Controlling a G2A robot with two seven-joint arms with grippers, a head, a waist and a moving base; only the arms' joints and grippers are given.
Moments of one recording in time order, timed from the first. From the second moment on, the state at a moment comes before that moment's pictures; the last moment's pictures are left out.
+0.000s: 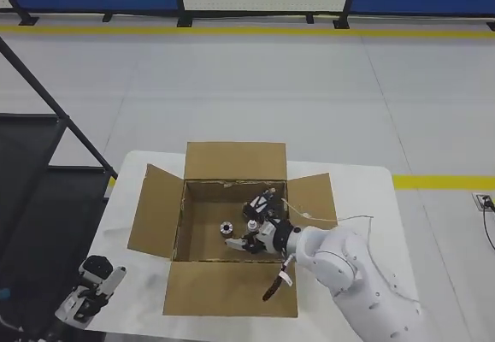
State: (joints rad) left arm 1.87 -1.25 -2.02 -2.10 0.27 -0.52 -0.39; right arm -0.79 -1.34 0.96 -1.58 -0.91 -0.22 0.84
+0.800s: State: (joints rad) left arm 1.87 -1.25 -2.05 -2.09 0.22 -0.52 -0.40; right arm -0.49 -1.45 0.74 -1.07 -0.86 -0.13 0.95
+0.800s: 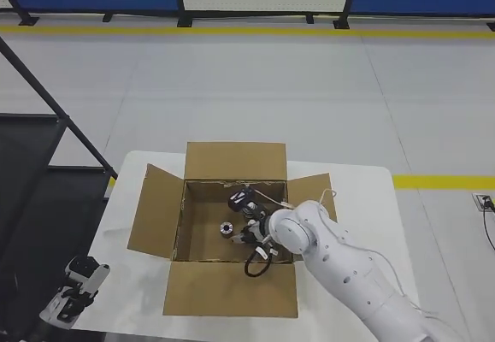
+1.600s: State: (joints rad) left arm 1.87 -1.25 -2.05 -2.09 0.22 -0.52 -0.40; right arm -0.98 -1.32 1.15 -1.92 -1.29 0.05 0.79
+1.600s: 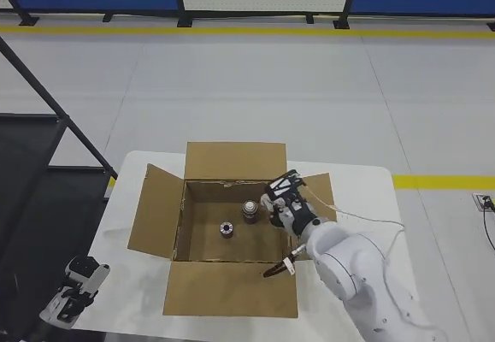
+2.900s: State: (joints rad) left arm 1.87 -1.25 -2.05 -2.09 0.22 -0.52 -0.40; right arm -1.18 -1.27 1.61 -1.68 -1.33 0.09 0.73
